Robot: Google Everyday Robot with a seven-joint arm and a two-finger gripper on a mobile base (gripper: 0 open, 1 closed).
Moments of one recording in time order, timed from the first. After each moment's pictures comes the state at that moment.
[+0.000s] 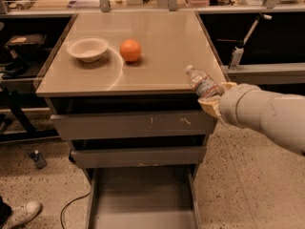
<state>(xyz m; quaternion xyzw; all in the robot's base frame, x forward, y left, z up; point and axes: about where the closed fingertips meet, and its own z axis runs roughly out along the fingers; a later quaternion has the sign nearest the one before) 0.548 -0.171 0.833 -0.33 0.81 -0.03 0.49</state>
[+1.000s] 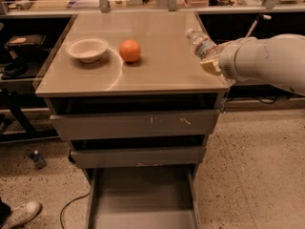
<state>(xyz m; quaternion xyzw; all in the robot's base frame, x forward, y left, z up) 0.637 -0.179 0.902 -0.34 0.79 -0.06 0.50</state>
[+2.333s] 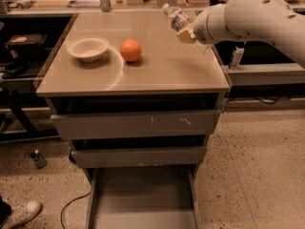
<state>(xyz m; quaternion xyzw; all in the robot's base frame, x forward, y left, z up) 0.747 -0.126 0.931 -0.36 0.78 -0.01 0.51</state>
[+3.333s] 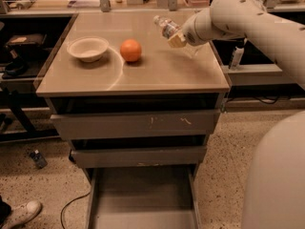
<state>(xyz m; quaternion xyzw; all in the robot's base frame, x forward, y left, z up) 0.796 -0.100 0.884 -0.40 0.79 0.03 0.47</state>
